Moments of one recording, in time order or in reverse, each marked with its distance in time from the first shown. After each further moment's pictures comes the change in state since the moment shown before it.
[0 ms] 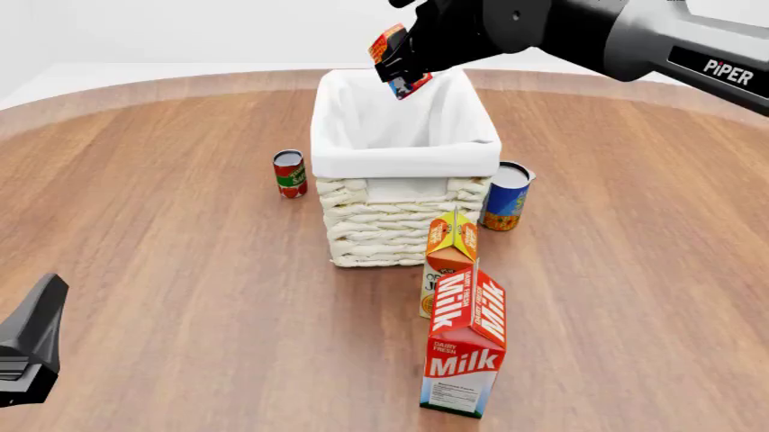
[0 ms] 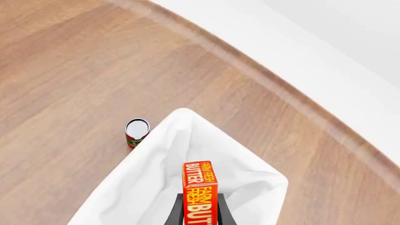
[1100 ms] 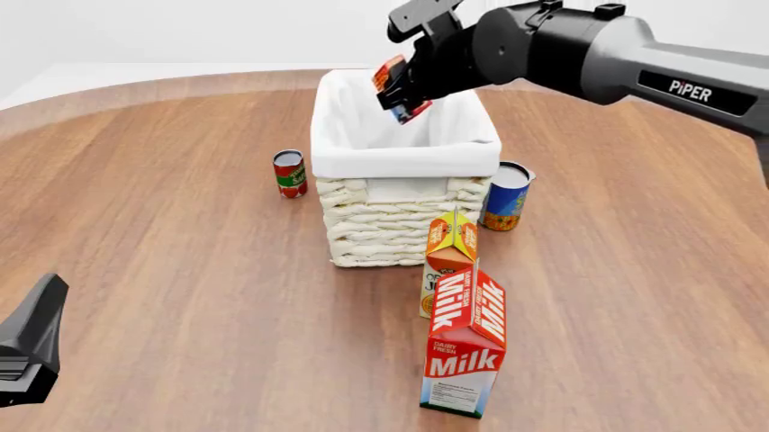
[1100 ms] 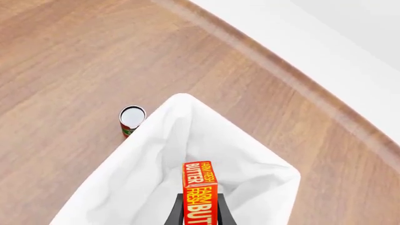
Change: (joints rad) left arm 0.000 0.000 0.000 0.000 0.000; right arm -0.012 0.046 0.054 -0.051 -0.002
